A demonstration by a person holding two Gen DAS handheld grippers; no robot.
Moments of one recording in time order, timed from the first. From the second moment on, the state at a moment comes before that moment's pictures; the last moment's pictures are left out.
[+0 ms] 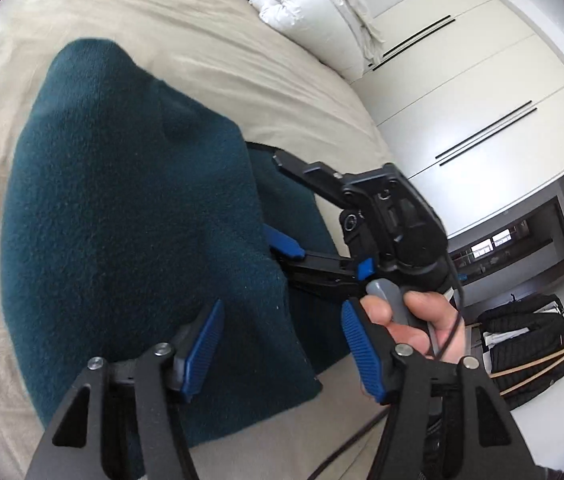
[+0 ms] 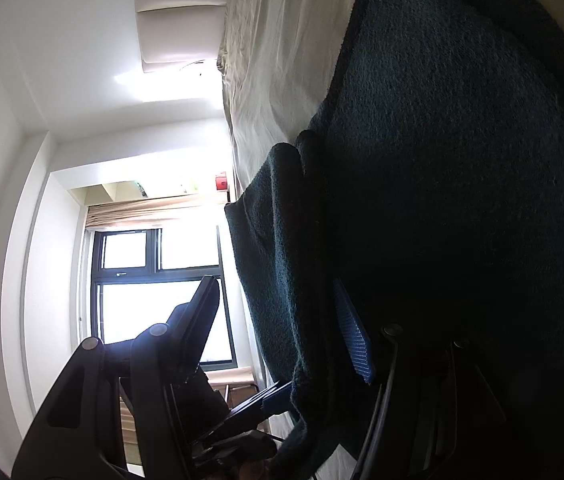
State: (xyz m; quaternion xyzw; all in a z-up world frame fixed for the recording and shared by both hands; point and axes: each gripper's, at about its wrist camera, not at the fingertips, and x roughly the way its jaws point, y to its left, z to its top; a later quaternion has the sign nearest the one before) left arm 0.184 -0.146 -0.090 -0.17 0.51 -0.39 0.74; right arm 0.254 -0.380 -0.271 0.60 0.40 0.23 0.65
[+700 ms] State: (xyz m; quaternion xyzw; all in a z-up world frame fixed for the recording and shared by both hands) left arm 0.185 -0.114 -0.079 -0.17 0.47 -0.35 0.79; right arm 0.254 -0.347 -0.238 0.44 0.51 0.16 0.72
